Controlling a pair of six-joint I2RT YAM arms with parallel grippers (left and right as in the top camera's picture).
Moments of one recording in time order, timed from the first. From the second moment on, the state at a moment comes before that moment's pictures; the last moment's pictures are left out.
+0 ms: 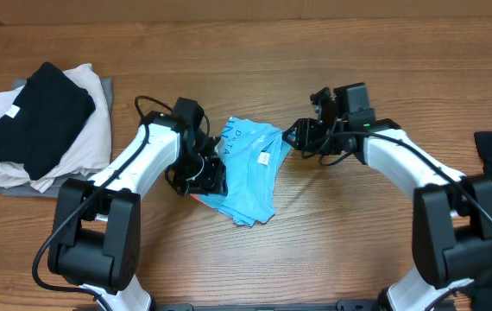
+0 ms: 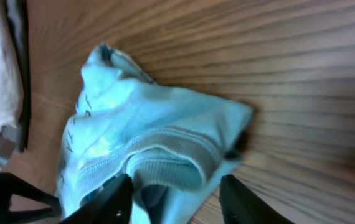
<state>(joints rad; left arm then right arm) -0.27 1.84 1.17 -0.99 0.41 -0.08 0.23 1.83 1.08 -0.30 -0.56 0.38</state>
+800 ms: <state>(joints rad) -0.12 1.84 1.22 -1.12 0.42 -0.04 0.16 1.74 1.08 -0.46 -0.58 0.37</state>
